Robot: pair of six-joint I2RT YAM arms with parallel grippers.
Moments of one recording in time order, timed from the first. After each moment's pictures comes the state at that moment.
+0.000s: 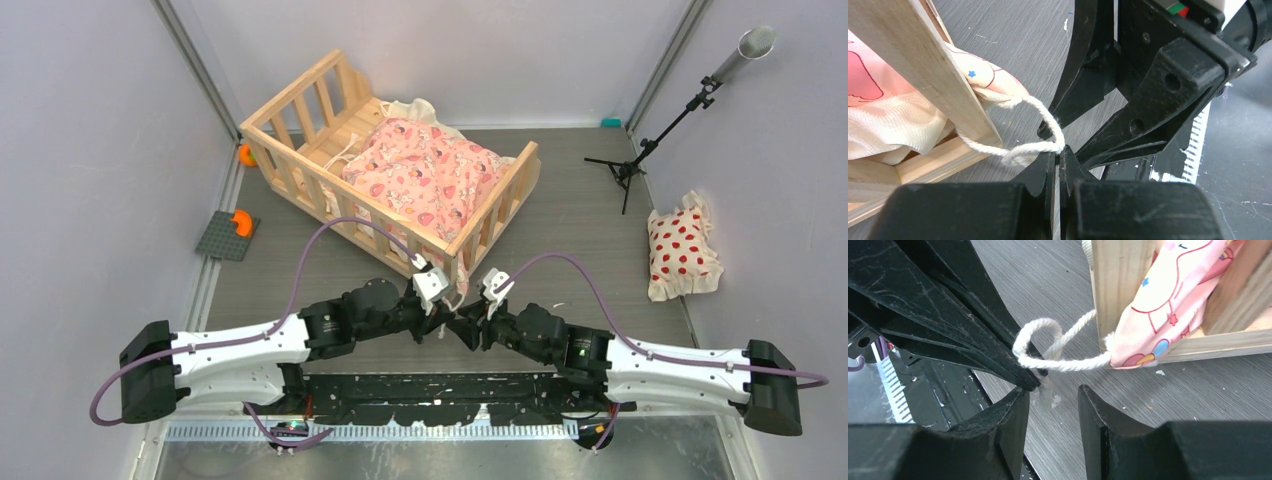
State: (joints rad) left arm -1.20 1.03 0.61 0.11 0.00 -0.13; right arm 1.24 0.70 0.31 0.14 0.27 0.29
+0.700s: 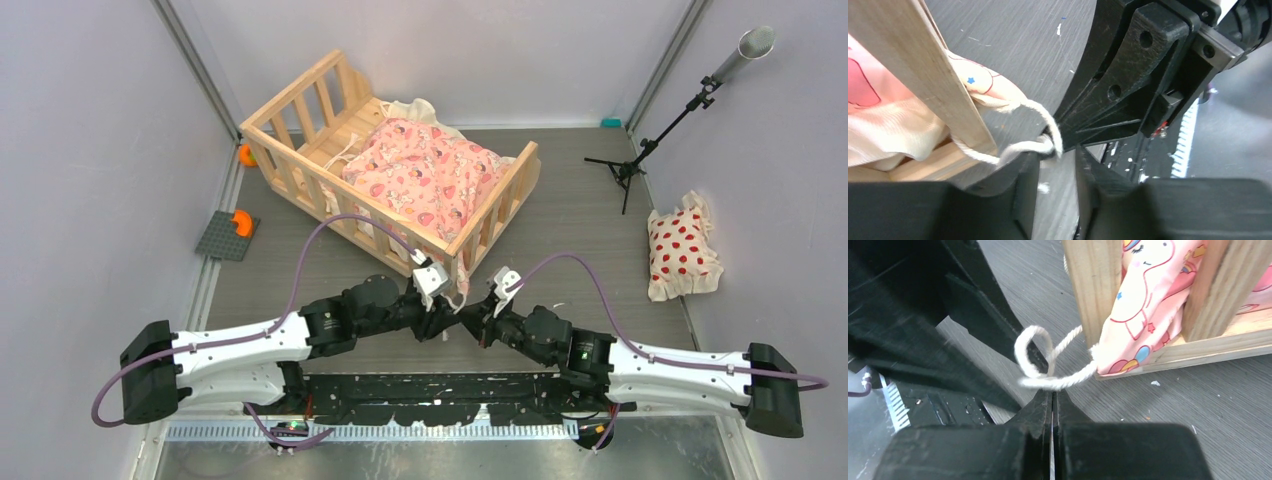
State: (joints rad) left arm -1.18 1.04 0.62 0.12 0.03 -0.16; right arm 1.25 0.68 0.26 0.25 0.32 0.31
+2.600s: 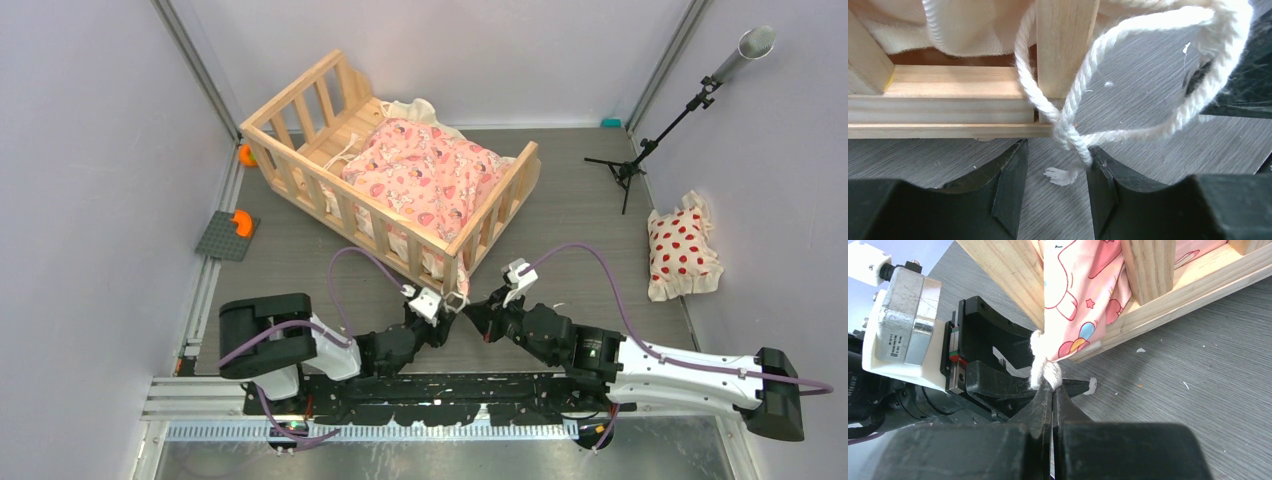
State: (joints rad) left arm -1.34 1.60 0.31 1.11 -0.64 -0.21; right arm 1.25 0.63 0.33 0.02 0.45 0.57
